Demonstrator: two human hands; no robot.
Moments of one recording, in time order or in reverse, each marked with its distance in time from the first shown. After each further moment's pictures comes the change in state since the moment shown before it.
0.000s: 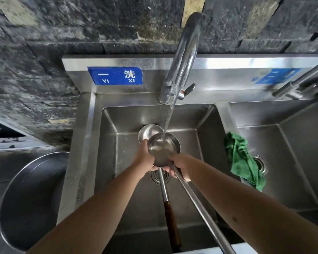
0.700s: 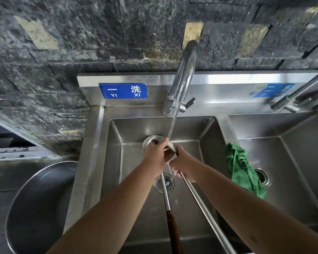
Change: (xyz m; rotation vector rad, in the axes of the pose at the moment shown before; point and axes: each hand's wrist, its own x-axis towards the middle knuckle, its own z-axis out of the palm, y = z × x) left_hand -0.034 0.068 0.007 -0.770 -0.101 -0.048; right_hand -0.041 -0.021 0.002 -0.394 0.056 -0.398
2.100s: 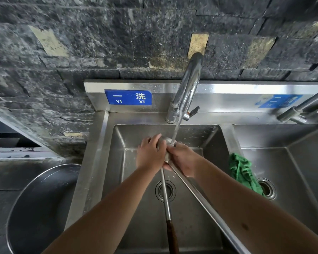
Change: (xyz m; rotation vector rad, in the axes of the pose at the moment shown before) left_hand -0.001 0.026 -0.015 1.241 0.312 0.586; right_hand 0.020 -0.036 -0.010 0.525 -0.404 -0.106
